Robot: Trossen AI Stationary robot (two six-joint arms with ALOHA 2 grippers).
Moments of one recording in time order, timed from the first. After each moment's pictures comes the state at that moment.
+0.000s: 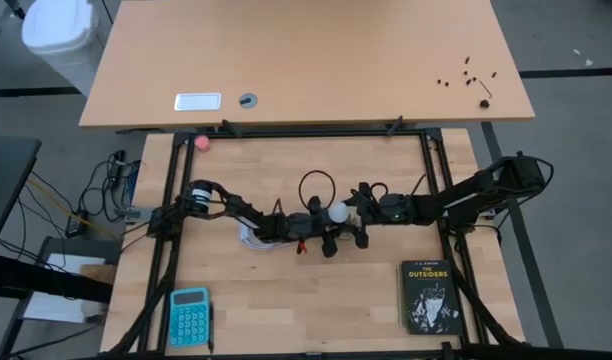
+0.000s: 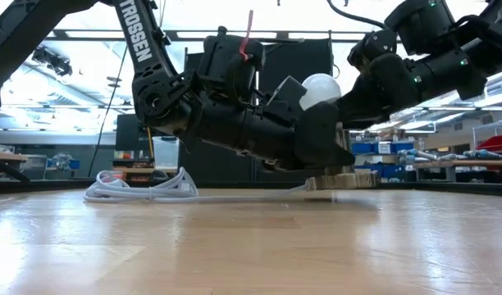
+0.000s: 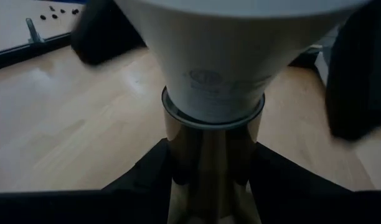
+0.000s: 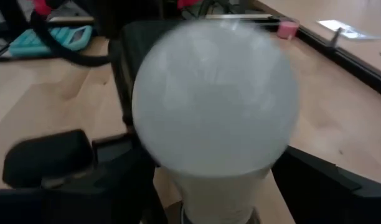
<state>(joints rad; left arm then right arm) -0.07 2.23 1.08 0.96 -0.34 -0.14 0.06 1.41 0.36 0.71 0.19 0.05</state>
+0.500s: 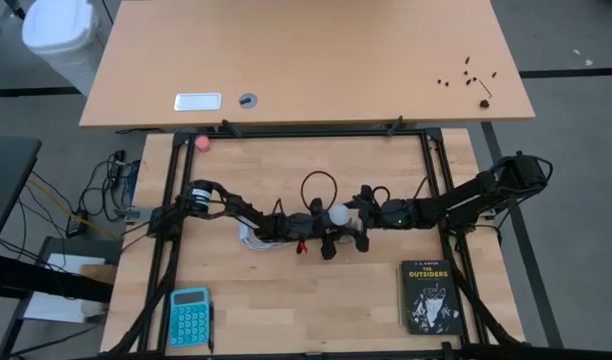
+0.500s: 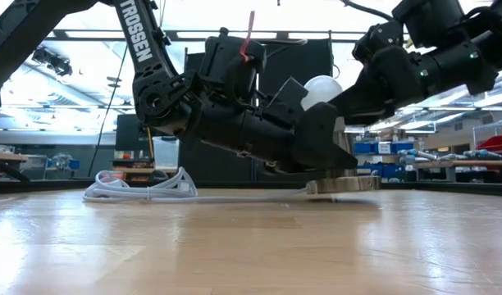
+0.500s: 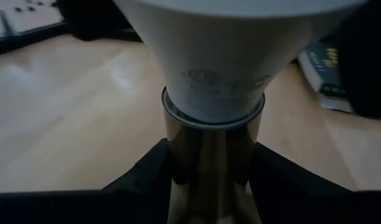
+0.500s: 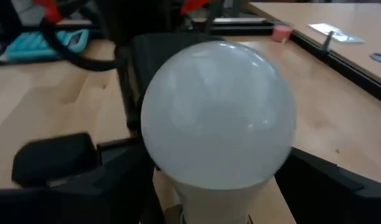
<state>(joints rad) -0.07 2.23 1.08 0.95 -0.28 -0.14 0.12 1.39 0.36 0.70 0.29 0.08</state>
